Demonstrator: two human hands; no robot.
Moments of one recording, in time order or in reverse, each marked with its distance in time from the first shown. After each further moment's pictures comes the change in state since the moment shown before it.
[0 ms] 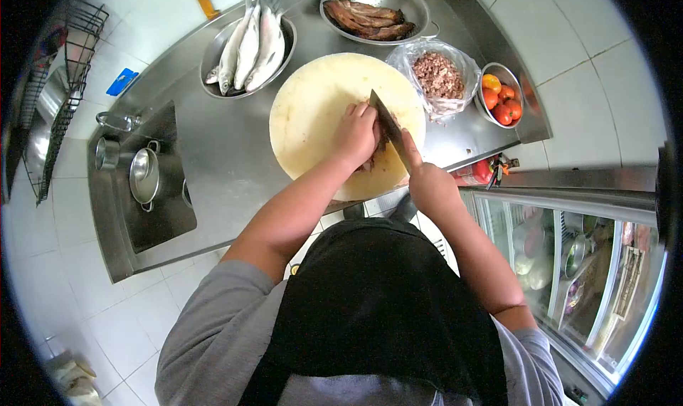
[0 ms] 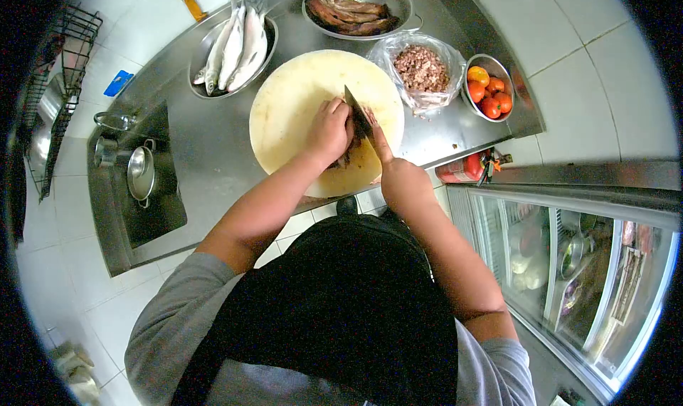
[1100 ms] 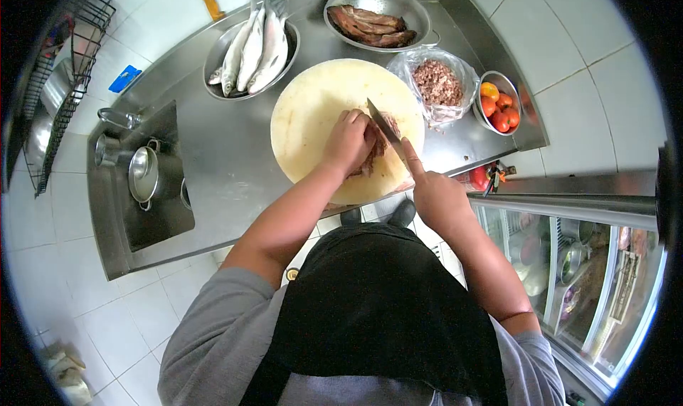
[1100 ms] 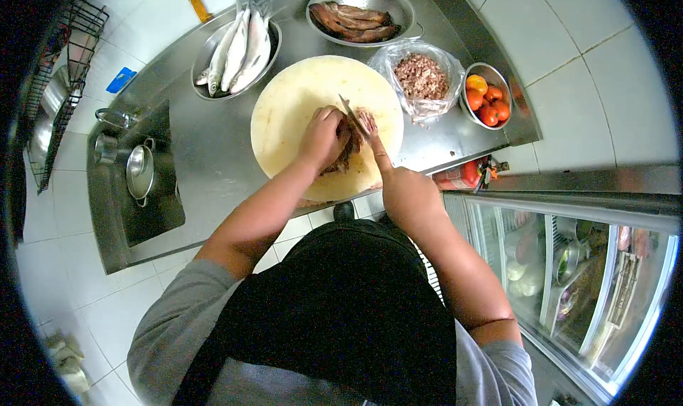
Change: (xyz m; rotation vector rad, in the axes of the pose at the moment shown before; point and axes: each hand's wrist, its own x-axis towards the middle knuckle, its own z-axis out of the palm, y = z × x) left_hand -0.007 -0.005 -0.014 -0.104 0.009 -0.051; right_hand -0.020 -0.015 -0.047 -0.137 -0.148 -0.009
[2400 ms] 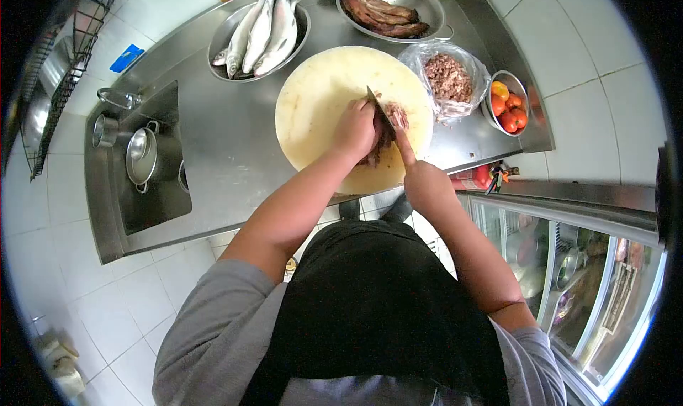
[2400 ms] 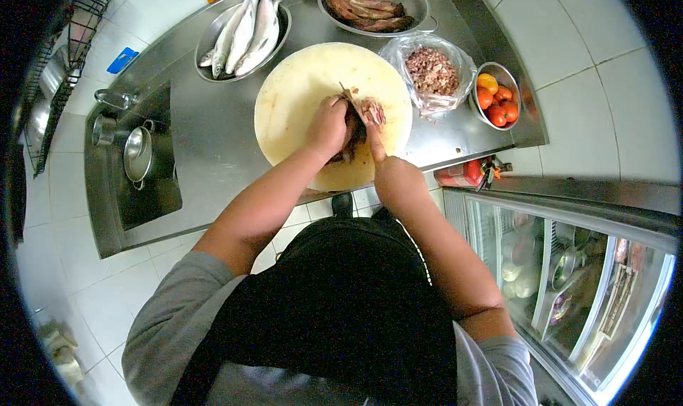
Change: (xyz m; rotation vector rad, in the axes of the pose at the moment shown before) left_hand -0.001 -0.007 0.012 0.092 -0.013 -0.089; right_hand 0.035 -0.009 0.034 0.046 -0.003 -0.012
